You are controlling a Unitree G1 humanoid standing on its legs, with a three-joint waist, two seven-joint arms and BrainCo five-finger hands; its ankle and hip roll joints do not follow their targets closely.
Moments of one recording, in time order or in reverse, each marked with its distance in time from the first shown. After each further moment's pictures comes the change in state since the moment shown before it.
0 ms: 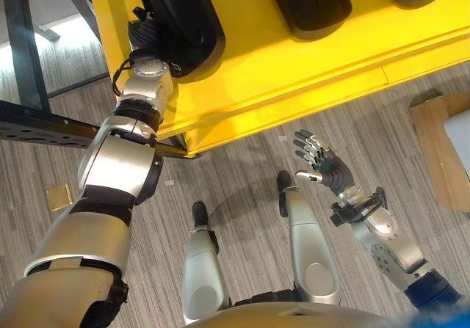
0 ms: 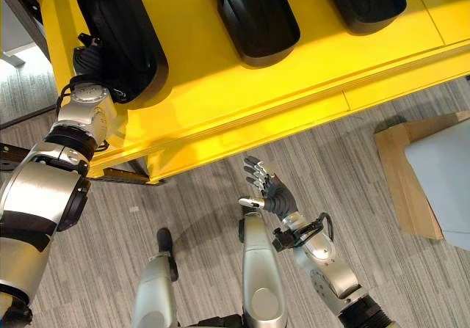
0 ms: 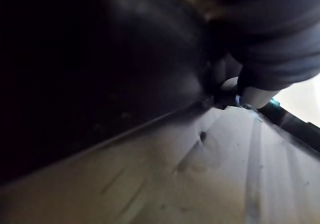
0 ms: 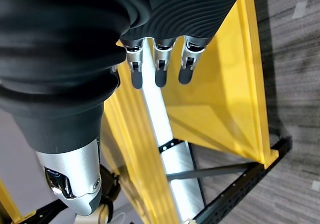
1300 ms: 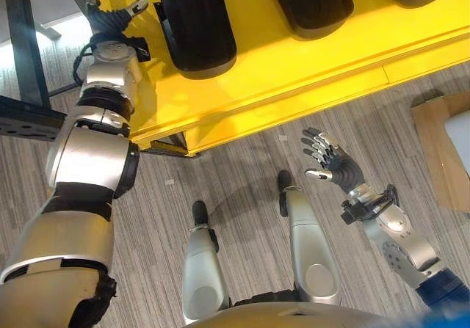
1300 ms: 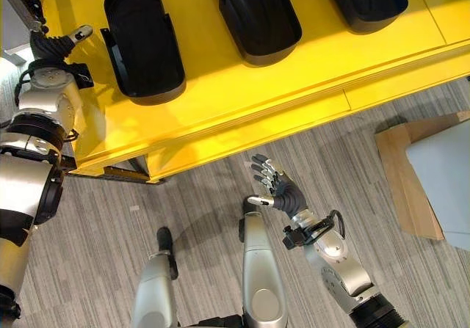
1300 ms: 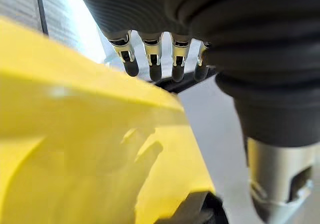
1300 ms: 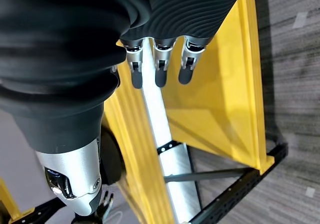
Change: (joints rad) left arm -0.054 0.151 0.011 0.031 0.030 0.017 -0.022; right arm 0.004 -0.065 -0.041 -0.004 0.031 0.000 0.041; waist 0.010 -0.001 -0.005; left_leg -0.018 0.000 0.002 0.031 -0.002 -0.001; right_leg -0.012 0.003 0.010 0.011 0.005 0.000
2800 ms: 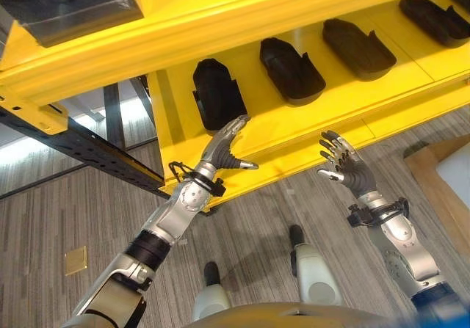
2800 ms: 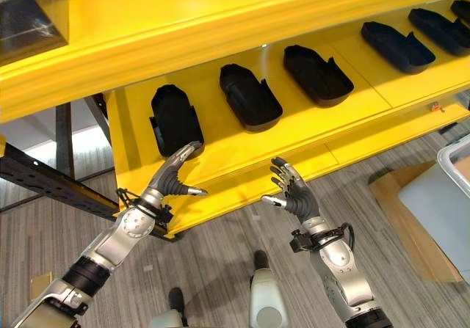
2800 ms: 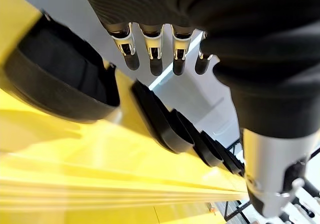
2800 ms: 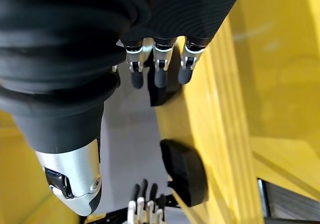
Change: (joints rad) left arm 1.013 -0.201 -0.123 -1.032 0.808 -0.212 -0.206; right arm 0.078 0.117 -0.143 0.056 -0.093 -0.019 -0.012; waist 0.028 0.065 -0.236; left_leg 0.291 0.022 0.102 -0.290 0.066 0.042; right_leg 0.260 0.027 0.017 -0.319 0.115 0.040
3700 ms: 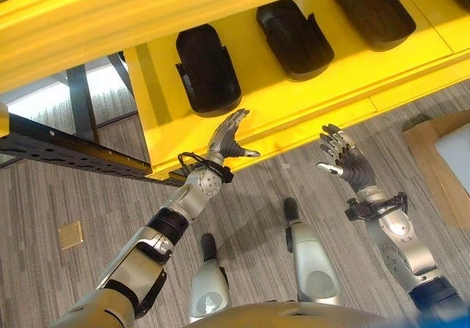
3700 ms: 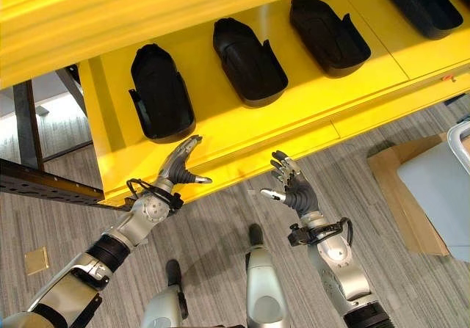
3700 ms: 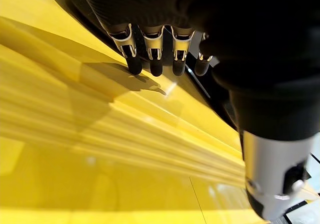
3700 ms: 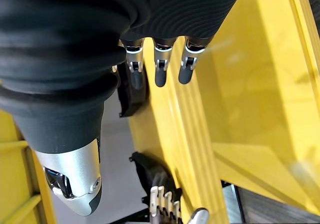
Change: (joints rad) left arm -0.162 -0.074 -0.035 0.254 0.032 0.068 0.131; right arm -0.034 -0.002 0.009 -0.006 0.002 -0.008 -0.035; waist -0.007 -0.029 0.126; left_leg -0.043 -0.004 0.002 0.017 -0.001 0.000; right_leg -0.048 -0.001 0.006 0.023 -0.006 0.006
